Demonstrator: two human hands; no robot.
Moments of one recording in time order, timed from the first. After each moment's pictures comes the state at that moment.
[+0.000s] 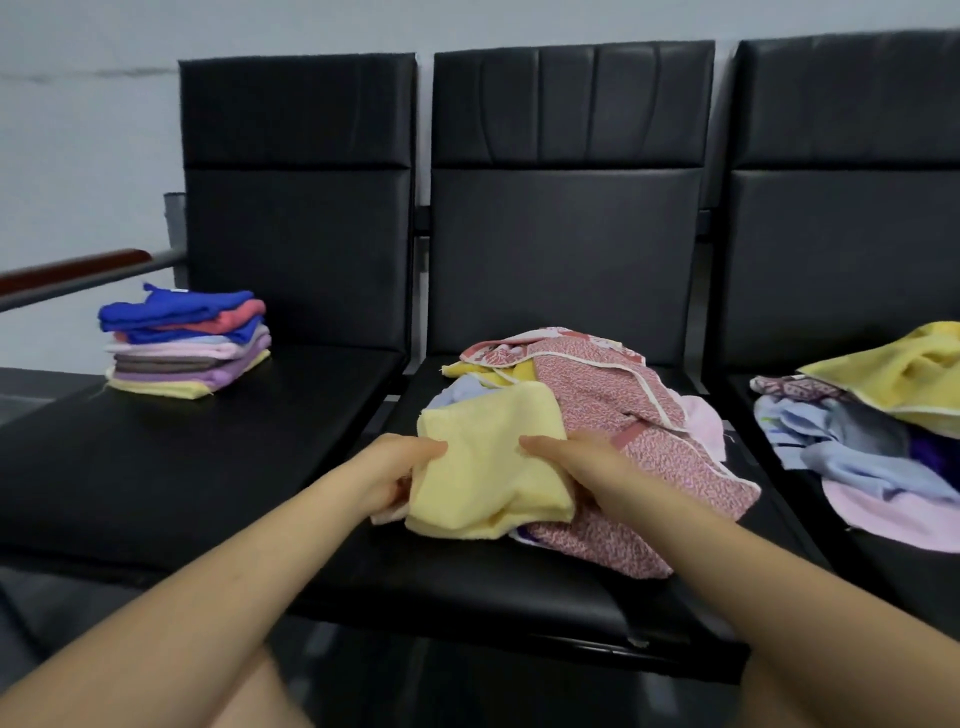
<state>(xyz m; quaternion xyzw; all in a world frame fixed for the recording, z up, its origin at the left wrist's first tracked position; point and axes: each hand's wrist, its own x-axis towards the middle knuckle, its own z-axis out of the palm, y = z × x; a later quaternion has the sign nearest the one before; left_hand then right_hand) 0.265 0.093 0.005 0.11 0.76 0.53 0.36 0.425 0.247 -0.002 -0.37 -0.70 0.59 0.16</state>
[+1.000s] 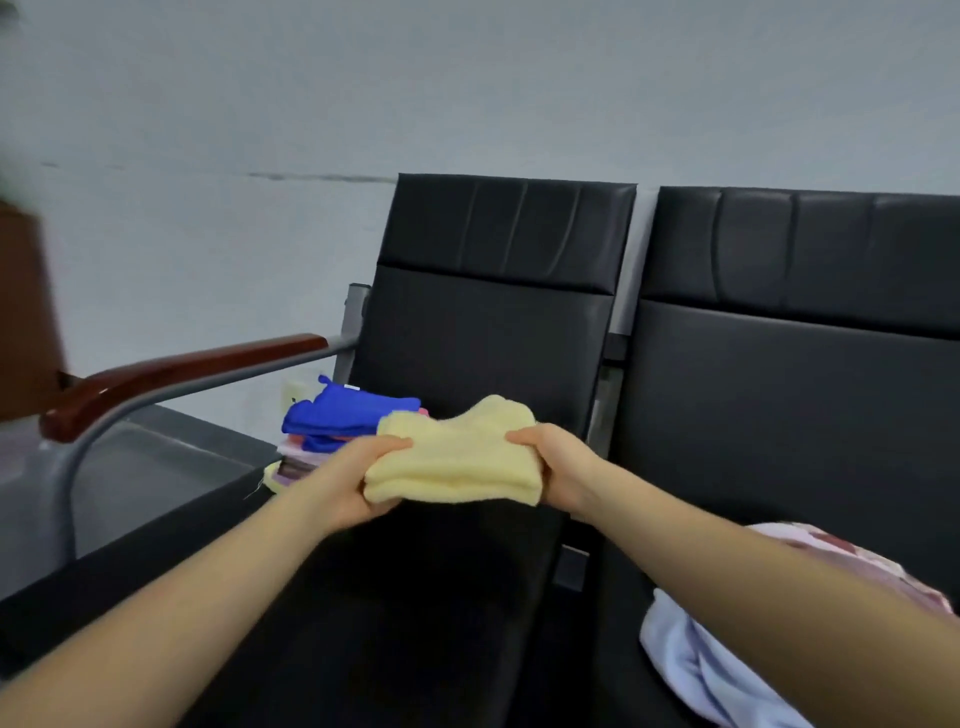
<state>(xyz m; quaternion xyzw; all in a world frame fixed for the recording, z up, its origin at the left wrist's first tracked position) -0.018 -0.027 0.082 0.07 0.57 0.76 0.32 0.079 0.174 0.105 -0.21 -0.63 0.74 0.09</state>
